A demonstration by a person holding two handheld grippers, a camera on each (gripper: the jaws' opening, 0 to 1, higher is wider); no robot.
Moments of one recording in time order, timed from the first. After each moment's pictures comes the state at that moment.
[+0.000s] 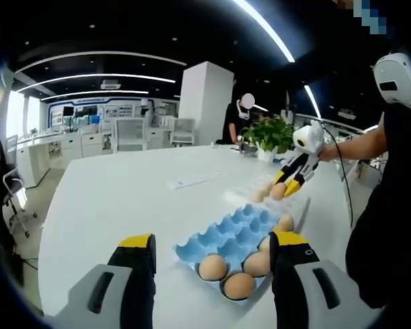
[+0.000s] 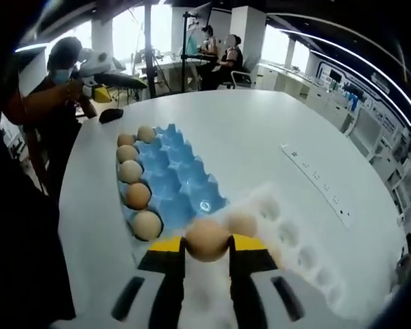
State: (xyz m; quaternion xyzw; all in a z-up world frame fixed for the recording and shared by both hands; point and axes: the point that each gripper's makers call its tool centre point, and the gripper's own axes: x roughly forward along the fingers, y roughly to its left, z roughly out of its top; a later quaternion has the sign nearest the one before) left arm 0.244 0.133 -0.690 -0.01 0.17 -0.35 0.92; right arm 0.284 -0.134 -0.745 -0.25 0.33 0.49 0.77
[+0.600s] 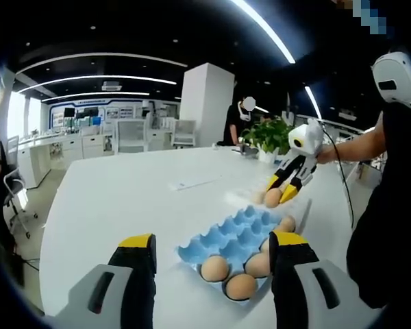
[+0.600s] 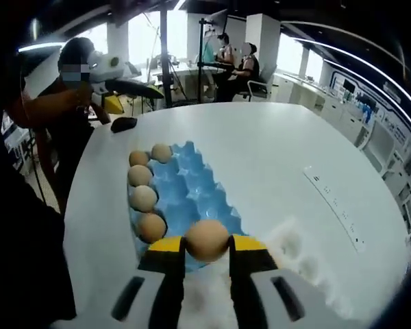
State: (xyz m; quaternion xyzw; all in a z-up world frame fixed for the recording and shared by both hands) left arm 0.245 0.135 -0.688 -0.01 0.16 -0.34 0.92; right arm 0.282 -0.078 -0.739 -0.24 0.30 0.53 0.75
